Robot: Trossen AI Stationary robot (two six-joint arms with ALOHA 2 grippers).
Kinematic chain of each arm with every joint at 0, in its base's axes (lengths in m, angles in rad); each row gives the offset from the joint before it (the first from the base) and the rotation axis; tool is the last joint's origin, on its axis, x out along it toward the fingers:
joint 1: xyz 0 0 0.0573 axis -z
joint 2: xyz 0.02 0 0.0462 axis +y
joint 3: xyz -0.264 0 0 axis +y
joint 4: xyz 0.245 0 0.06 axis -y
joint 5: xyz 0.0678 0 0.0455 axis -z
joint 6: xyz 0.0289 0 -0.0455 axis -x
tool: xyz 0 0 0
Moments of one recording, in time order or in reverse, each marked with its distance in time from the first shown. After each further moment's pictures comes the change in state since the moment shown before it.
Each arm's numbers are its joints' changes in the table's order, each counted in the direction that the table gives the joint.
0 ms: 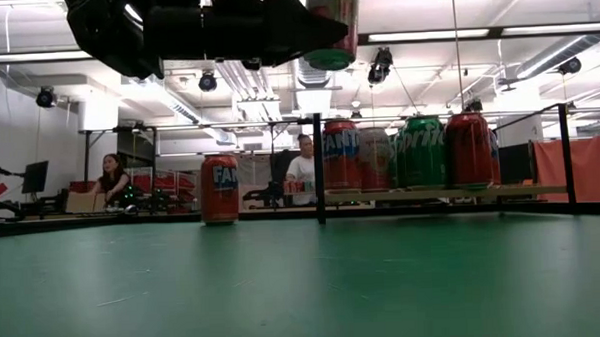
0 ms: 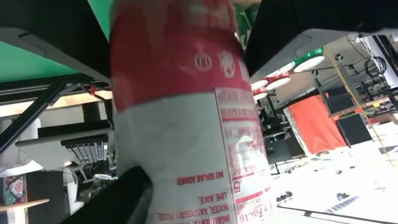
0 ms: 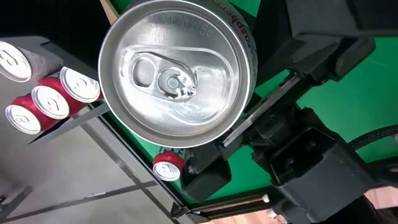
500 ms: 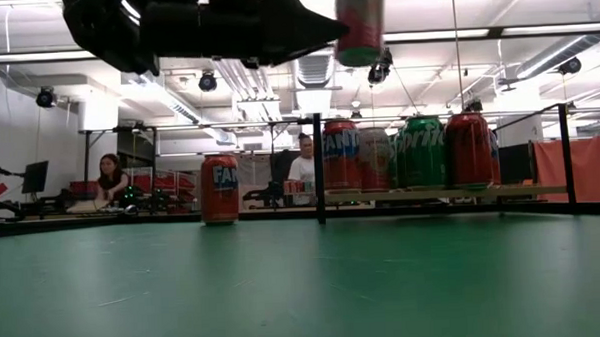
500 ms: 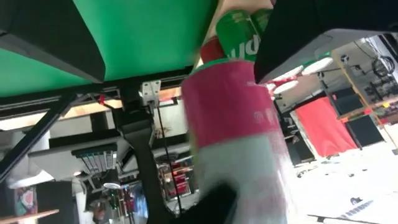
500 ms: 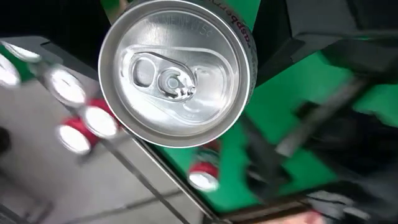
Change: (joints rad) left arm 0.004 -0.025 0.002 -0.064 0.006 -0.006; right arm 0.045 -0.082 0.001 -0.147 0.005 -0.050
